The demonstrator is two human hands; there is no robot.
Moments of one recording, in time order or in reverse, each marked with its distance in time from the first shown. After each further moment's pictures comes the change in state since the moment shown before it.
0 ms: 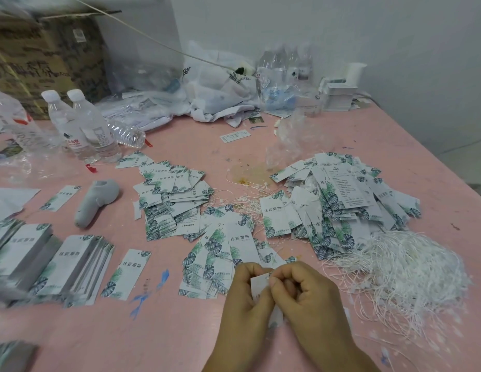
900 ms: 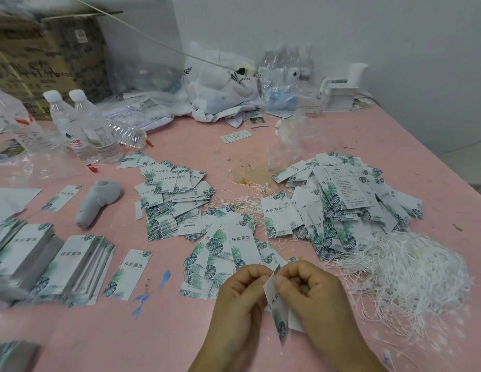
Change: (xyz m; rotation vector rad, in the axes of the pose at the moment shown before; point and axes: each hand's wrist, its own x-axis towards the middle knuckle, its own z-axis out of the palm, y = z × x) left_hand 0.009 0.009 -0.002 -0.413 0.035 -0.242; right_hand 0.005 -0.004 -0.009 0.182 -0.116 0.180
